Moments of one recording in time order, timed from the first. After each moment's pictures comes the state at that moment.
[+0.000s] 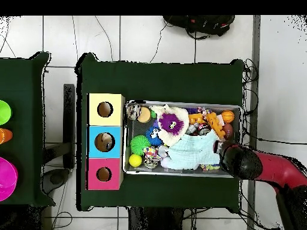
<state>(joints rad) -0.98 -0.61 0.40 1.70 -0.67 0.46 1.71</state>
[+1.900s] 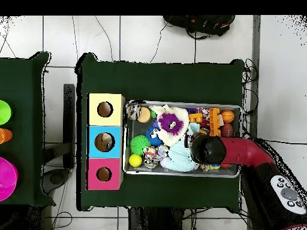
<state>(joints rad) -0.74 -0.59 0.32 1.70 -0.55 0.54 1.71</state>
